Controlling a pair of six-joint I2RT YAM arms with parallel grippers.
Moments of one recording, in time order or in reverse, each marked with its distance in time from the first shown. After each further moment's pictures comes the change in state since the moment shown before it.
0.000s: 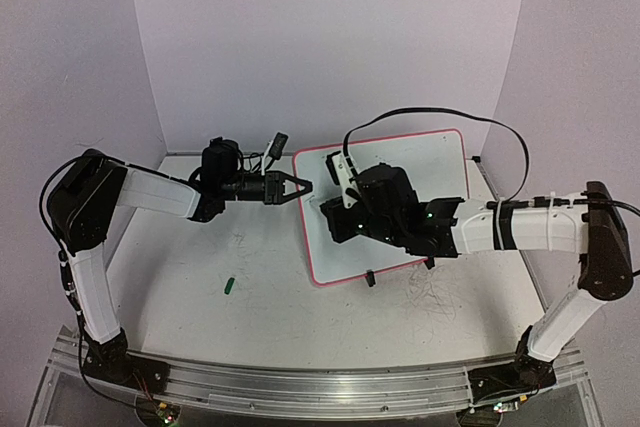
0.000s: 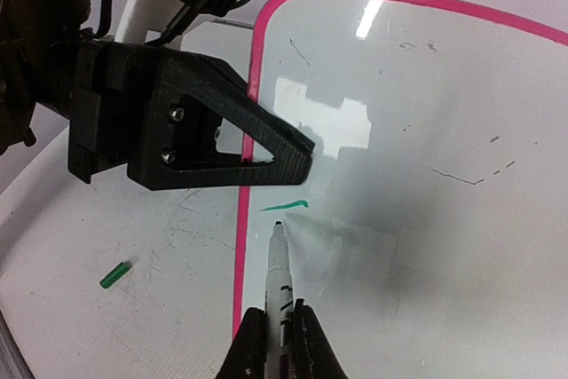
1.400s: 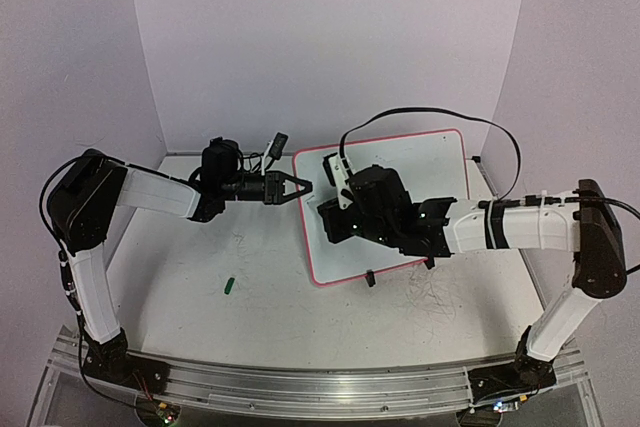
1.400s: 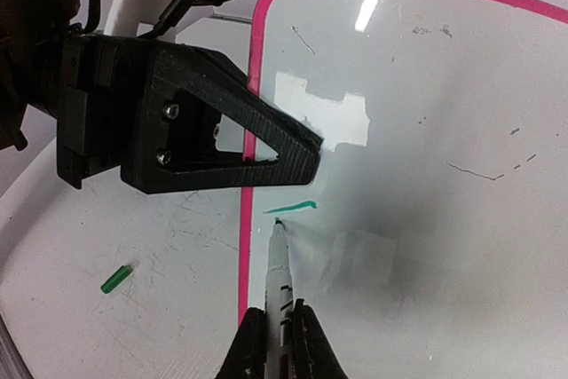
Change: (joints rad) left arm 0.000 0.000 0.000 0.000 0.000 0.000; right arm 0.000 0.040 0.026 -0.006 0.014 0.033
